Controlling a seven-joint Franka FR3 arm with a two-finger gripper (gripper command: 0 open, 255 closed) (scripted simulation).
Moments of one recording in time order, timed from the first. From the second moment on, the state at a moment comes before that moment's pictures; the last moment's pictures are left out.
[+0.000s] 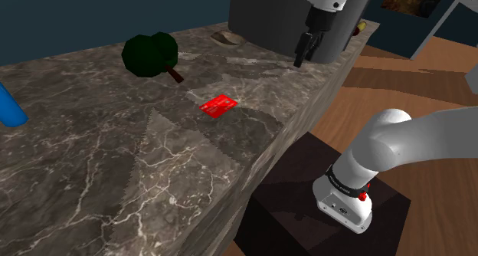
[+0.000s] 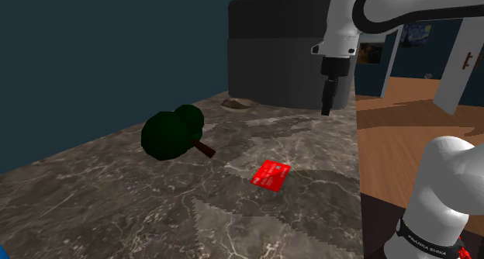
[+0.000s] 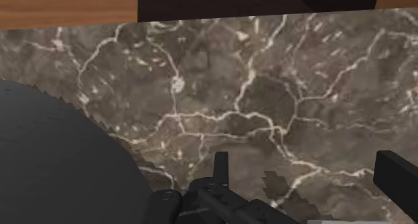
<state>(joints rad) -0.01 -0.78 -0.02 -2.39 0.01 1.62 -0.16</state>
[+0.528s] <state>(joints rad) 0.01 -0.54 0.04 -2.20 0.02 1.67 -0.09</state>
